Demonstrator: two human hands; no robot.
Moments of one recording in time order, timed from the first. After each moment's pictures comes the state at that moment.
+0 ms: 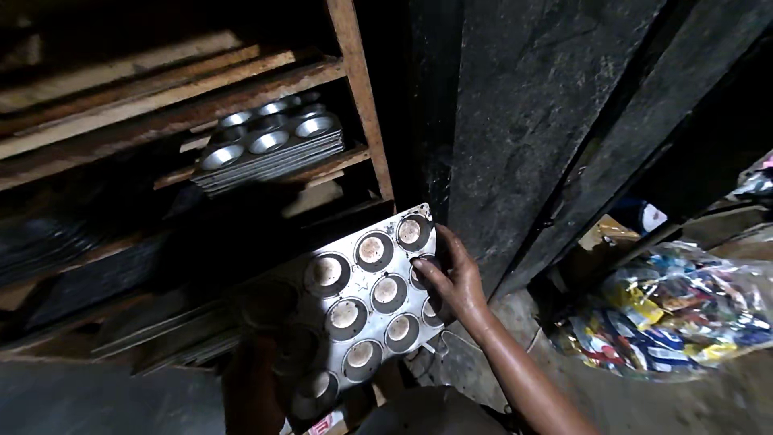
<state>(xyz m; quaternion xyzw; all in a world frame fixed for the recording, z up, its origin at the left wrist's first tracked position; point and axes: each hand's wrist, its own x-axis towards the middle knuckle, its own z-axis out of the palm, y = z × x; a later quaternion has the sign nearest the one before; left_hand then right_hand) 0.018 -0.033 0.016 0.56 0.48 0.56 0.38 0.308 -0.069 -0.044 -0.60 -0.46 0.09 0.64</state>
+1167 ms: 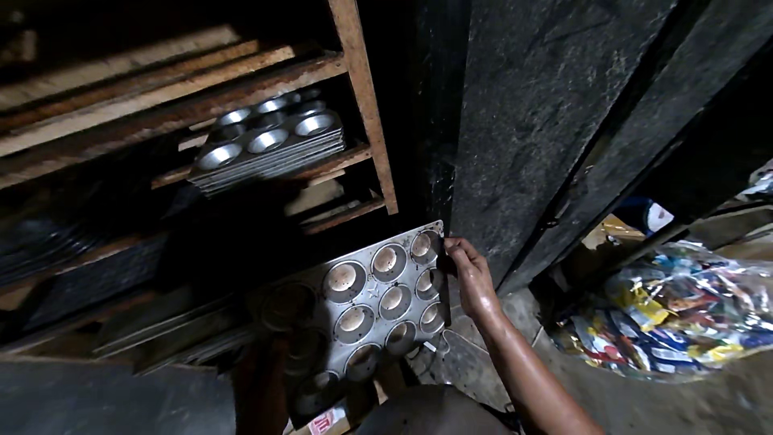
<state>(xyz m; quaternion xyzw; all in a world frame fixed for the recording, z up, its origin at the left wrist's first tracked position) 0.017 -0.026 0.006 0.63 0.41 0.55 0.36 0.317 -0.067 -0.036 -0.51 -0.26 0.30 0.76</state>
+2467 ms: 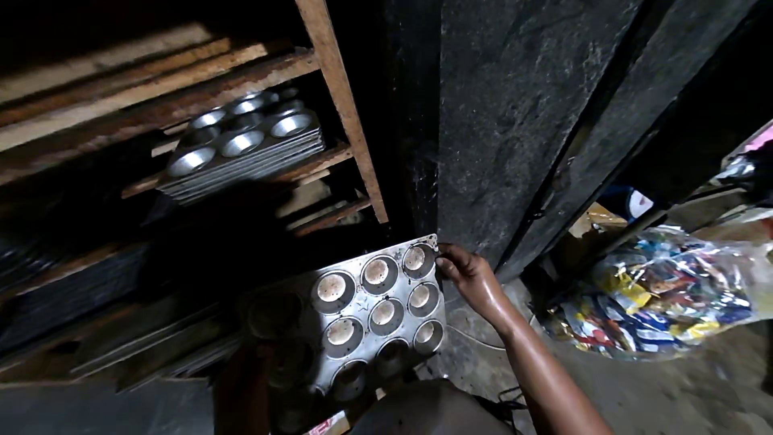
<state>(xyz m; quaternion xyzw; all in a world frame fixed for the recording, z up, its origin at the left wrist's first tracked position) 0.016 -0.028 0.019 0.64 0.50 0.47 0.33 0.347 -0.094 -0.055 -0.62 -0.48 0.21 0.58</state>
